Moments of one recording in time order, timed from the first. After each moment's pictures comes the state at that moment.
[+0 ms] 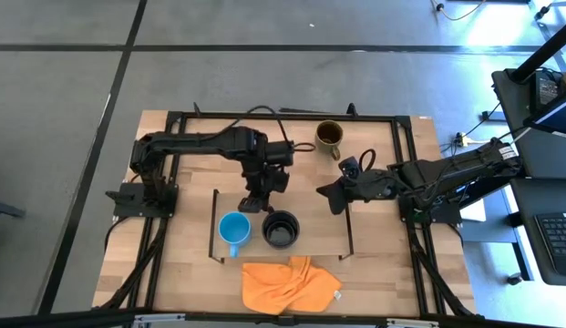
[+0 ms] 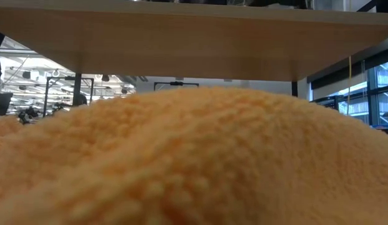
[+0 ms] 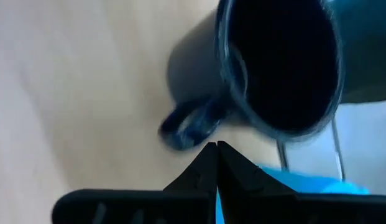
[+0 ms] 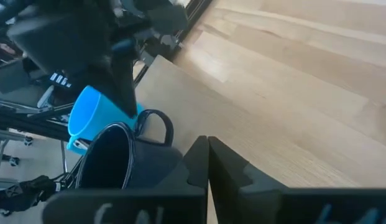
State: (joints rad) left arm 0.06 1.83 1.82 -1.30 0.57 0.18; right arm 0.26 1.19 1.04 -0.40 0.36 1.07
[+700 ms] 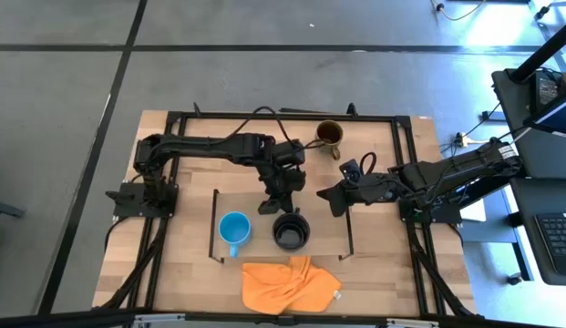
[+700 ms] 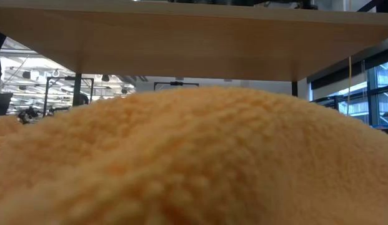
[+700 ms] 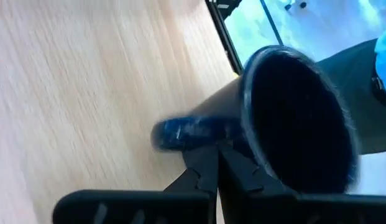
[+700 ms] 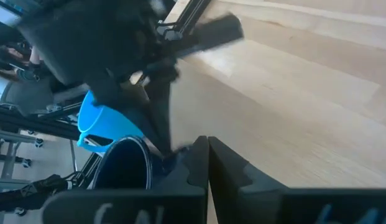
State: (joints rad) left arm 0.07 1.86 1.72 -0.87 0.66 0.09; right arm 0.29 1.19 1.04 -0.39 0.36 1.12
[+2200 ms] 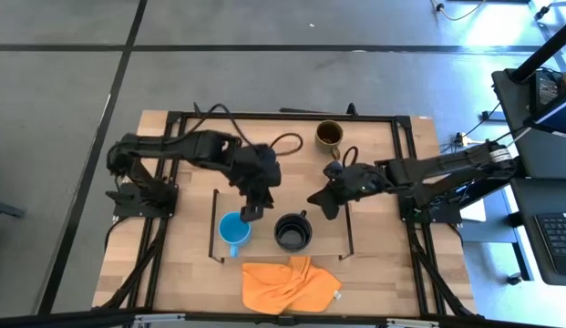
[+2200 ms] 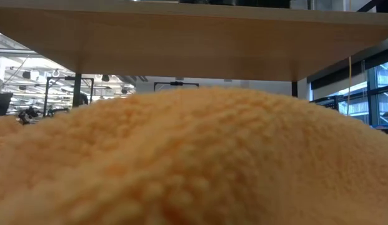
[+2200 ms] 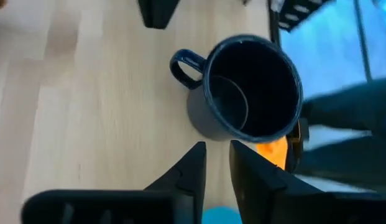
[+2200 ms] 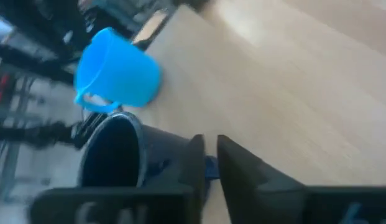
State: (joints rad) left arm -0.09 1.65 1.86 -1.15 0.19 -0.28; right arm 0.17 1.28 1.04 -0.31 0.06 0.92
